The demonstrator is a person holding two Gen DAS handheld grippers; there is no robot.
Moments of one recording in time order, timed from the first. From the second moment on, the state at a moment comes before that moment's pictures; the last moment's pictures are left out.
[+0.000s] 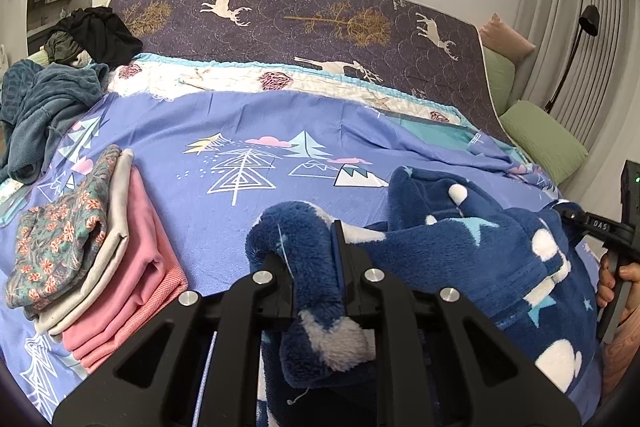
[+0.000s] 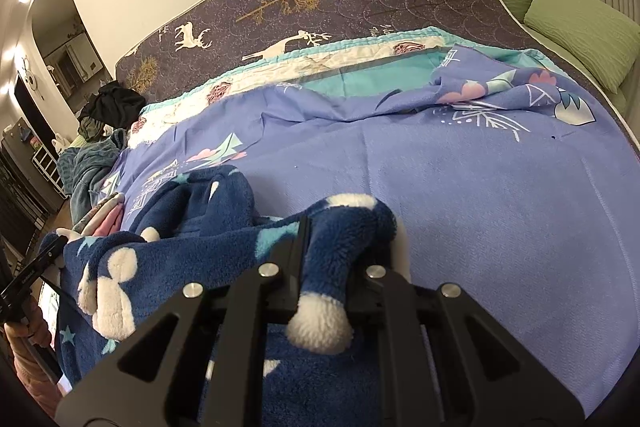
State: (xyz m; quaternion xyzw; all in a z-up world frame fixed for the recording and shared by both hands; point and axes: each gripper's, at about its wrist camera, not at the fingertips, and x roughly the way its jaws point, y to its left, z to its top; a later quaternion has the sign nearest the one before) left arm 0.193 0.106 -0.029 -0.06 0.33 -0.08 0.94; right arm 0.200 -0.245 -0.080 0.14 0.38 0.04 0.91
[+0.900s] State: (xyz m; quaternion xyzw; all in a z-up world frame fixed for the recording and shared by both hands) left arm 0.134 0.053 -0.031 0.07 0.37 -0.19 0.91; right arm 0.142 -0.143 -0.074 -0.05 0.41 0.20 0.89
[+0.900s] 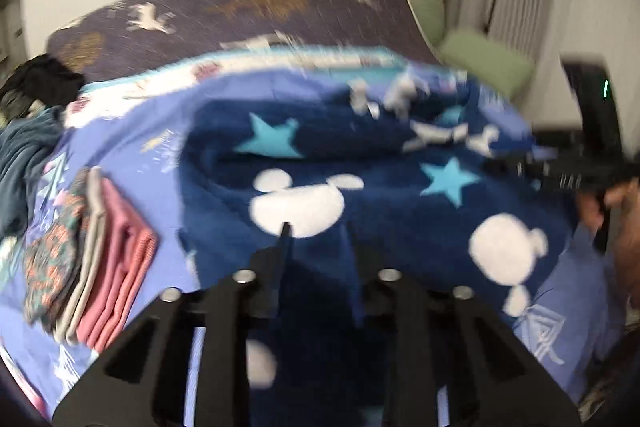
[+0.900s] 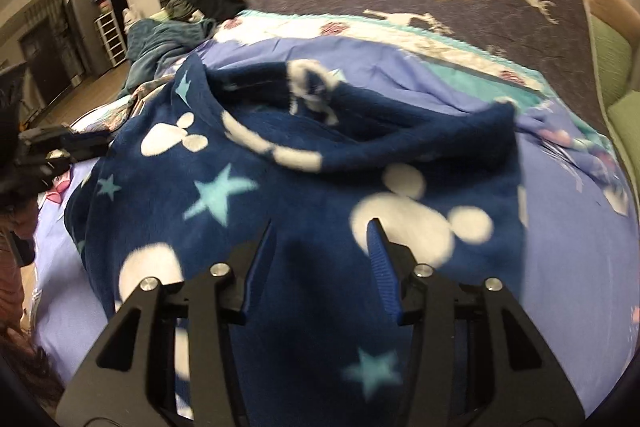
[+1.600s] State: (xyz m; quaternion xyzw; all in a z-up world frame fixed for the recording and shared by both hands) left arm 0.309 0.133 -0.078 -0.13 0.47 -0.13 0.86; right arm 0.285 -0.301 -0.112 0.21 0.48 0.10 0.85
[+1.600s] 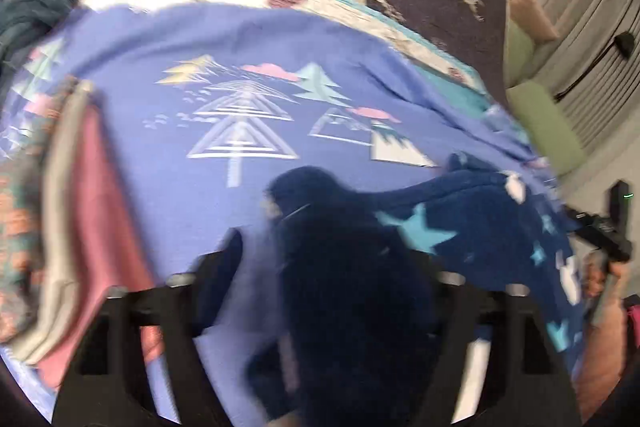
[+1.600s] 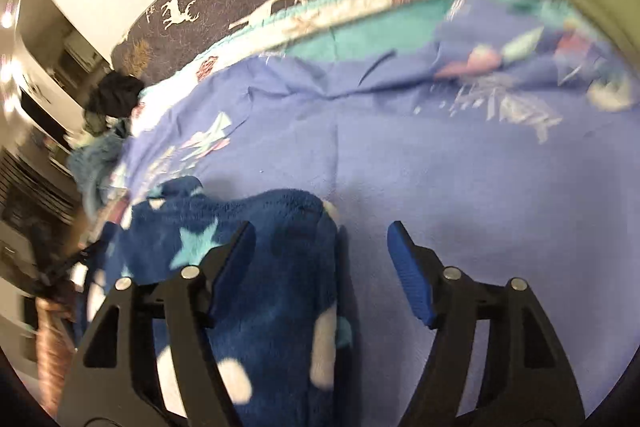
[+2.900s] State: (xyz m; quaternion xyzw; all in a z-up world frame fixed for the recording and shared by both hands) left arm 0.062 0.142 -0.098 -0.09 0.43 -0.10 0.89; right arm 0.042 -0.284 -0.111 0.16 0.44 0.06 0.88
